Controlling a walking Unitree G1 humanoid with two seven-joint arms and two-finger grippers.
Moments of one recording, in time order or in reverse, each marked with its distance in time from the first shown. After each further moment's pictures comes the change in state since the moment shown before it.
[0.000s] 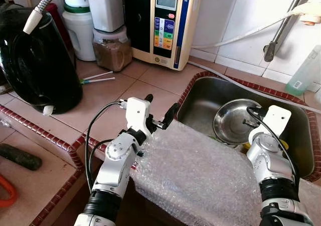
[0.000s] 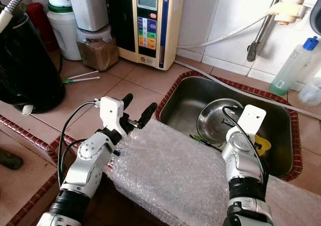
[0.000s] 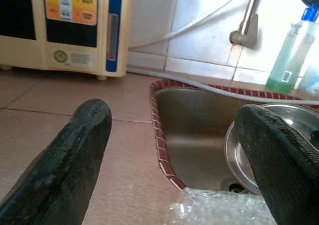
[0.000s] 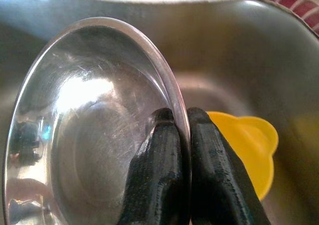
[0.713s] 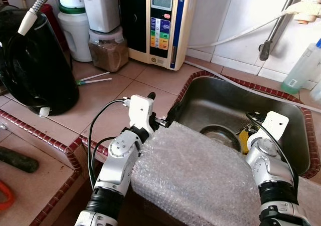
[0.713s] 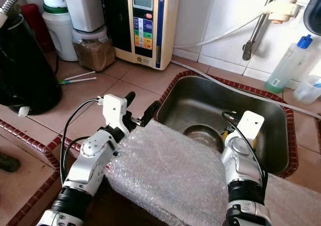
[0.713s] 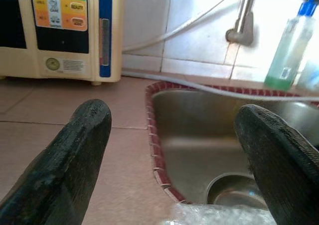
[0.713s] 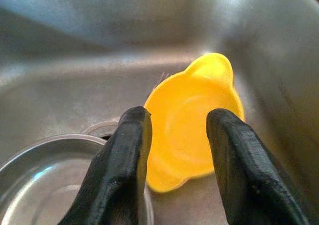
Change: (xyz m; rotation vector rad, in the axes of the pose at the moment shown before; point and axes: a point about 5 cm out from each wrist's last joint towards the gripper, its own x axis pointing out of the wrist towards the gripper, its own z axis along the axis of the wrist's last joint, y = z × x) left arm 0.003 0.004 0.005 0.048 0.000 0.021; right arm -0.003 0.000 -0.012 0.031 0.059 0.023
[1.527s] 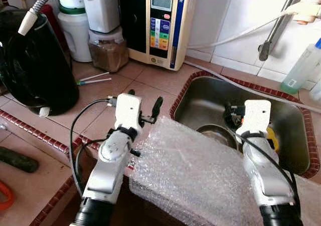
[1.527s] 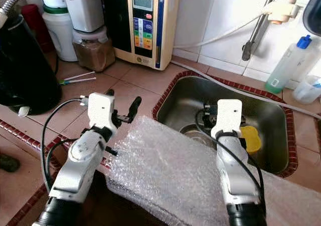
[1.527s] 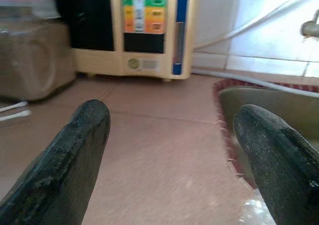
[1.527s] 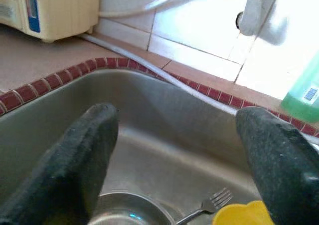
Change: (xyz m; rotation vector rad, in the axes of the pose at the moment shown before) left arm -0.025 0.020 0.015 0.089 0.025 0.264; right arm -0.055 0.031 0.027 -0.326 -0.446 0.402
